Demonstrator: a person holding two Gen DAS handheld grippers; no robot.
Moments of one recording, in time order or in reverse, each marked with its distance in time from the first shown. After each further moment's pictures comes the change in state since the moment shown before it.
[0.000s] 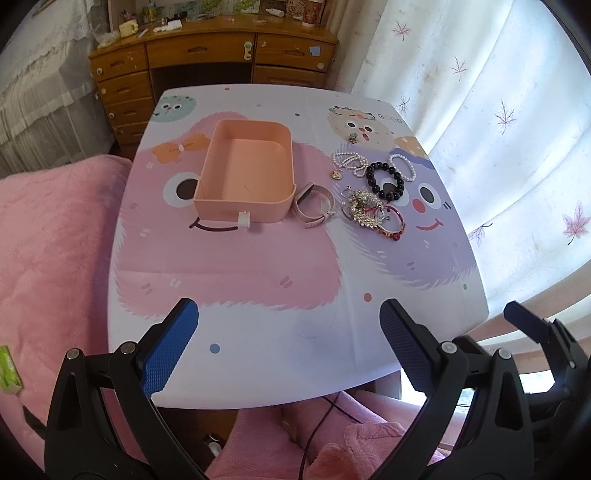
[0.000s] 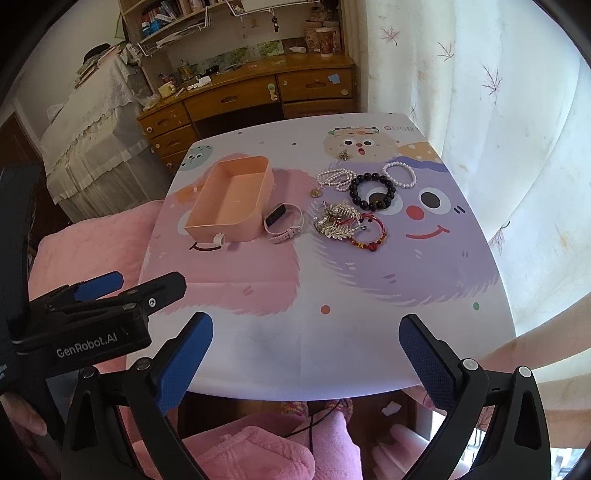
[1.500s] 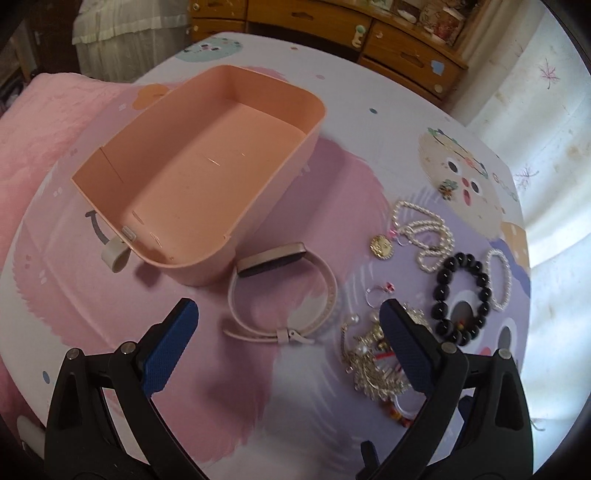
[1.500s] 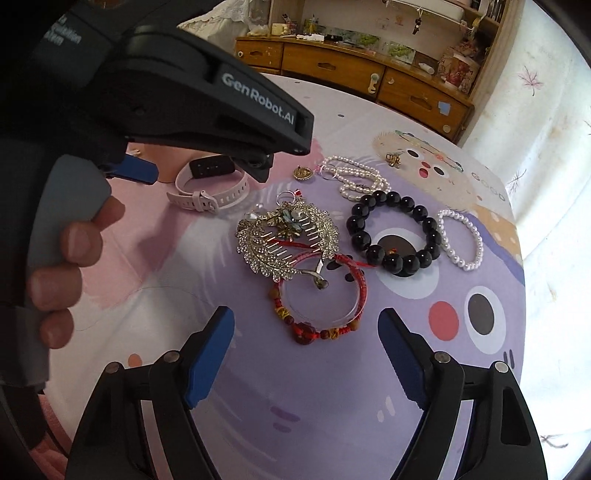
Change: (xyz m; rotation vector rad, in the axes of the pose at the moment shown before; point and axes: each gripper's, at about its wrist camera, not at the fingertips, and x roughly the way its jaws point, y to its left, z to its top) left arm 0.237 -0.060 0.092 -0.468 -0.055 0.281; right arm 0.257 -0.103 0.061 -0.607 -0.022 0.123
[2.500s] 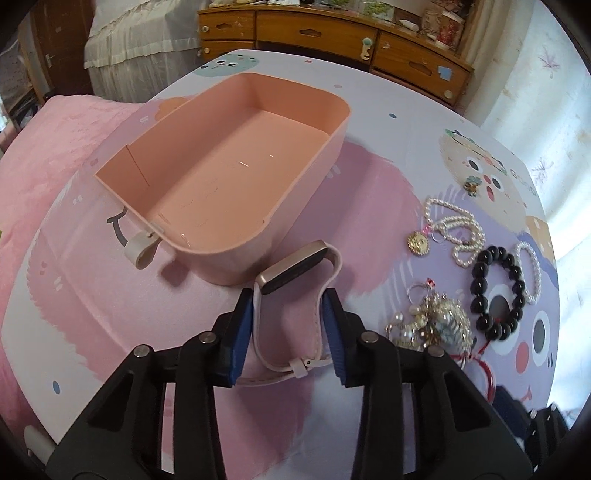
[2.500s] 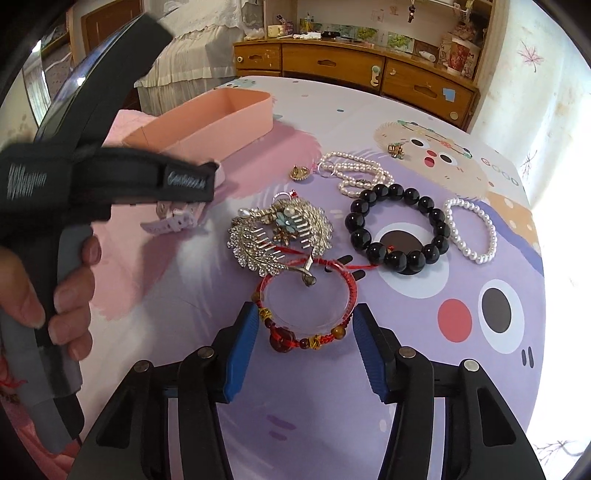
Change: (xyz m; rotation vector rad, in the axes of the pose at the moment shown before) left arm 0.008 0.017 -0.011 0.060 -0.075 0.062; right arm -0.001 -0.019 0.009 0.070 0.013 0.074
